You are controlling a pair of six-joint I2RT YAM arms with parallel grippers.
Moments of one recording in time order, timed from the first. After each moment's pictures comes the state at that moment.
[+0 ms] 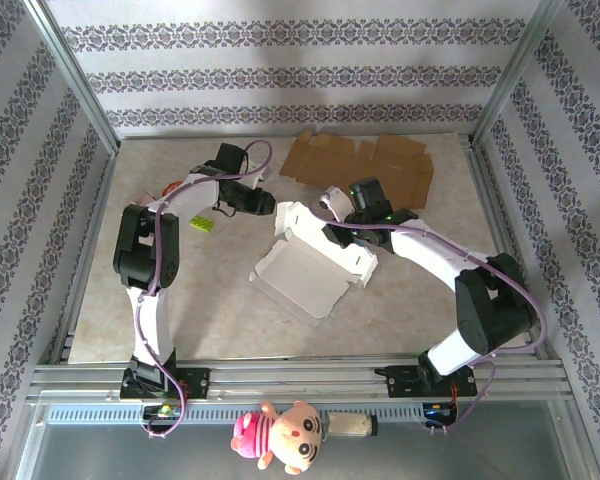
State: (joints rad) left arm -0.25 2.06 1.57 -0.61 0.49 -0.03; right arm 0.44 1.56 1.02 -0.30 -0.29 -0.23
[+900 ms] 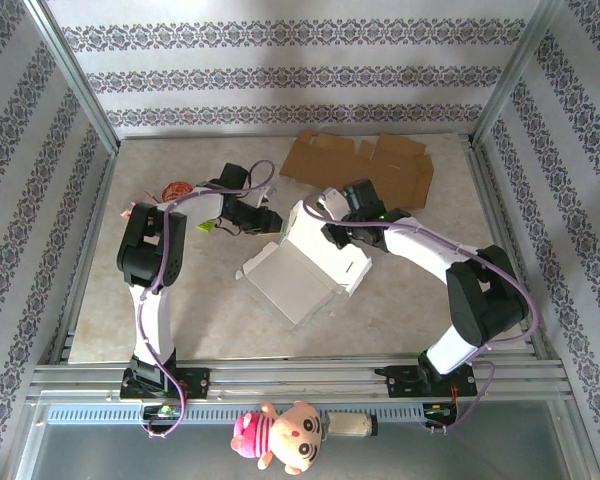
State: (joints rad) left arm -0.26 2.06 1.39 -0.52 0.75 -0.14; right arm 0.48 1.61 1.02 -0.29 -0.20 -0.22
